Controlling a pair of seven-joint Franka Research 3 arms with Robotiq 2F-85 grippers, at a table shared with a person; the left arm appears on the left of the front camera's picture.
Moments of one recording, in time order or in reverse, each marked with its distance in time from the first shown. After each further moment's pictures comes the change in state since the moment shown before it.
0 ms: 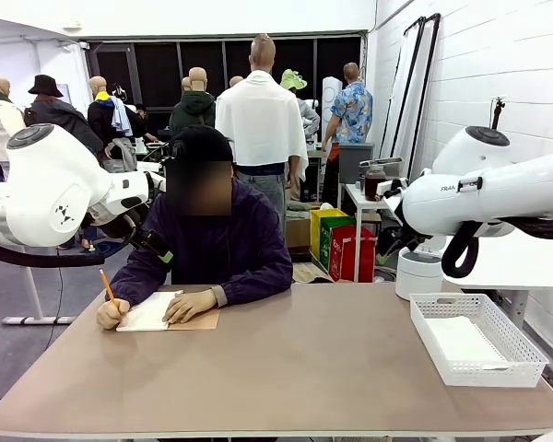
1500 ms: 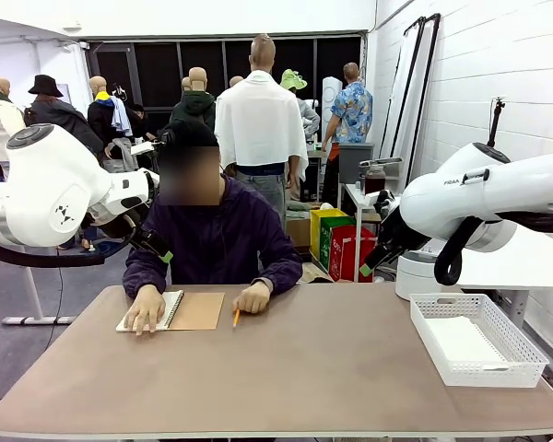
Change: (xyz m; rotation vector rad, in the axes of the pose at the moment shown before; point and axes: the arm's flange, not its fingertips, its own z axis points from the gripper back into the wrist) left arm 0.000 0.000 0.000 0.000 0.000 0.000; right arm -0.011 0.018 -0.017 0.181 -0.037 0.107
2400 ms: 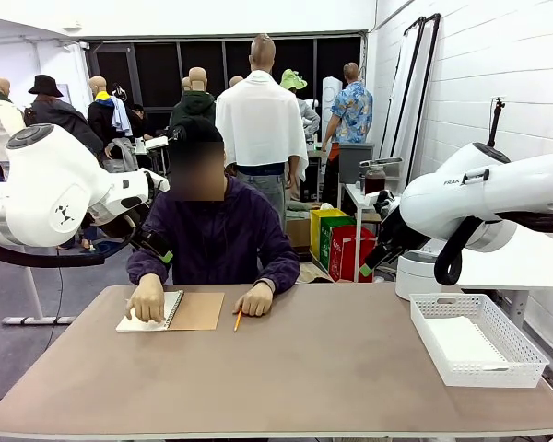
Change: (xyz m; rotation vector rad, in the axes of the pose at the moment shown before) left arm 0.000 0.000 0.000 0.000 0.000 0.000; right arm 0.000 0.000 0.000 0.000 0.000 0.000
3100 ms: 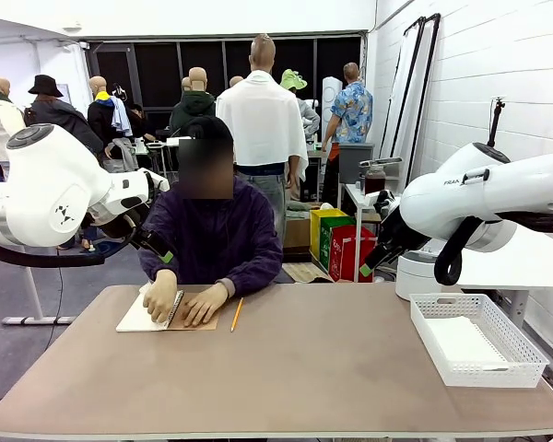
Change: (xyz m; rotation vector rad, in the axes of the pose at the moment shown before) left arm 0.000 0.000 0.000 0.000 0.000 0.000; right arm 0.000 0.000 0.000 0.000 0.000 0.000
